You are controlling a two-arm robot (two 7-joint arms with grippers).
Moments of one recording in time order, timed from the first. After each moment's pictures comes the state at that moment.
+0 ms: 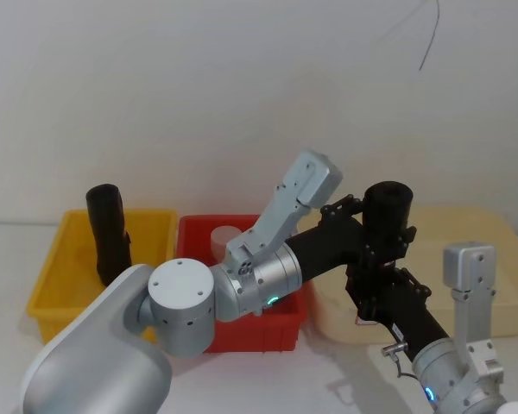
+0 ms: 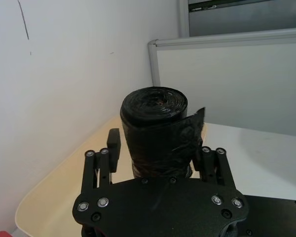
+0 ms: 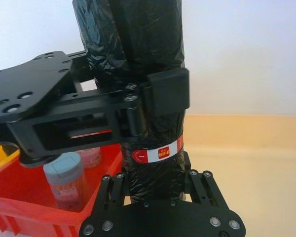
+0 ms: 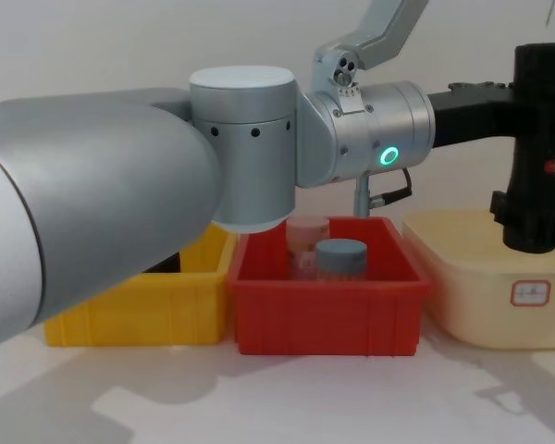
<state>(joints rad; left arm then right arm) -0.80 -0.08 0.64 -0.98 -0.31 -0.09 -0.57 0.17 0.20 -0.18 -1.54 0.26 0.05 0.11</state>
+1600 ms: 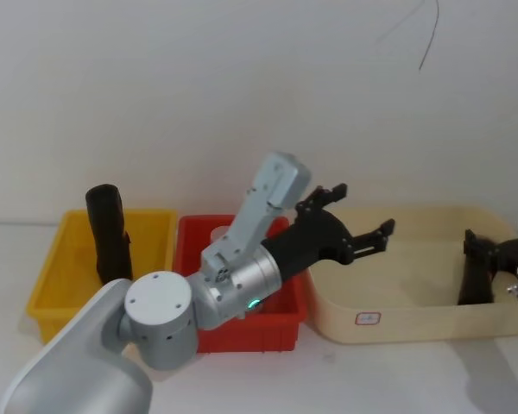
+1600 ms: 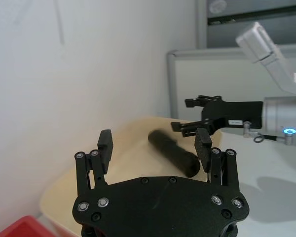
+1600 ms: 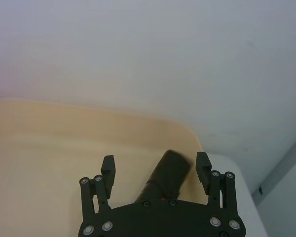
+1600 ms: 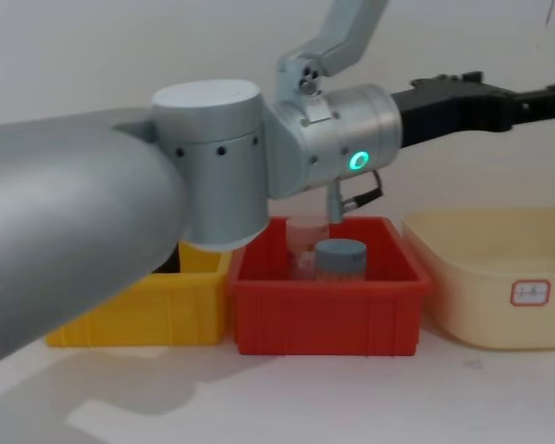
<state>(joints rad) -0.74 -0.05 0.60 -1.04 -0.32 -0.12 -0.52 0.41 0.42 -0.07 -1.32 0.16 0.26 0.12</state>
